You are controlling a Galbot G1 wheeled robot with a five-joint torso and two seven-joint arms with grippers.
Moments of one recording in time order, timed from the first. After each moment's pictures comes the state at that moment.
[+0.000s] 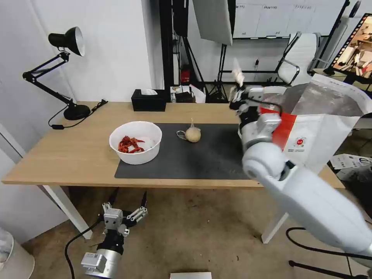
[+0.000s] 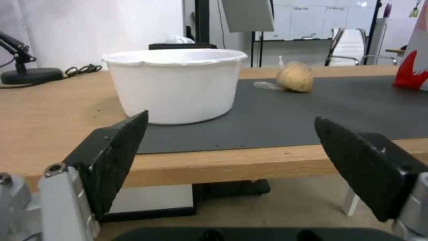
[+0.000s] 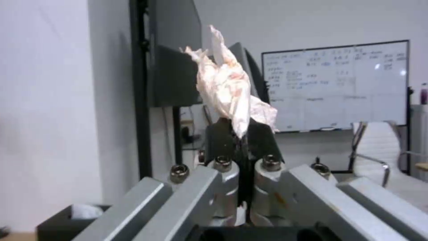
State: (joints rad) left arm 1.76 -1.28 -0.46 -2.14 -0.15 -0.23 -0.09; right arm -0.42 0.83 -0.15 1.95 0.79 -0.07 0.71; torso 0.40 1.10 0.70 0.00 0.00
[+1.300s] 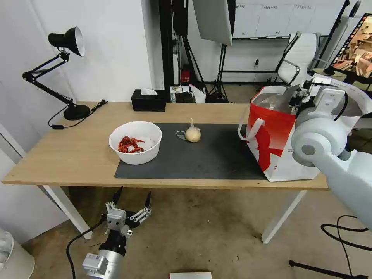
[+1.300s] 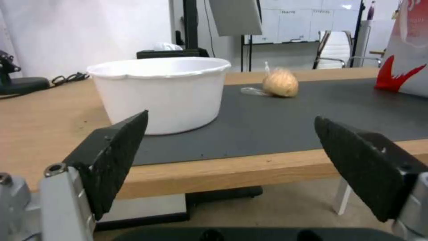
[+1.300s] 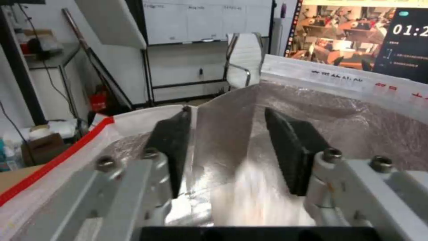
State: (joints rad) left arm 1.78 -1.28 -0.46 -2.17 -0.14 -0.22 -0.05; right arm -0.44 0.66 0.00 2.01 1.18 -0.44 1.12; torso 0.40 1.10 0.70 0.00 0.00
